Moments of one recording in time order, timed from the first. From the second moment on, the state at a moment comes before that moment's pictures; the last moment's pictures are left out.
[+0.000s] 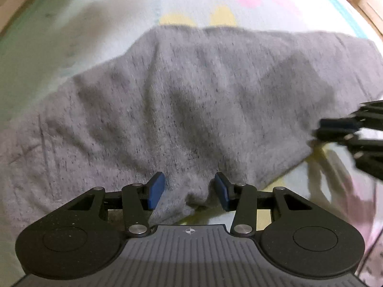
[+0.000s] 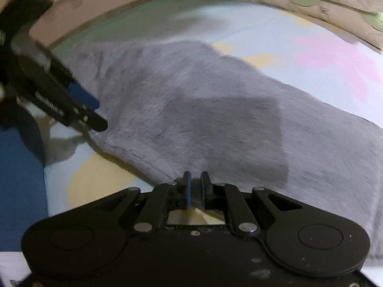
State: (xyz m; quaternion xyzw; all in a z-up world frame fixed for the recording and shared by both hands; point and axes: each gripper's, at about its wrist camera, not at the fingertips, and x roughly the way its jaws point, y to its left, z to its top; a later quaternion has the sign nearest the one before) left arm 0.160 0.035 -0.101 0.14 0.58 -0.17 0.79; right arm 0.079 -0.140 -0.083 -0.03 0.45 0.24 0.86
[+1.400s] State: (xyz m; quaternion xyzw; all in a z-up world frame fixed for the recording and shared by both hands) left arm 0.140 -0.062 -0.134 0.07 0.51 -0.19 0.83; right arm 0.085 -0.510 -0.102 0.16 0.43 -0.23 0.86
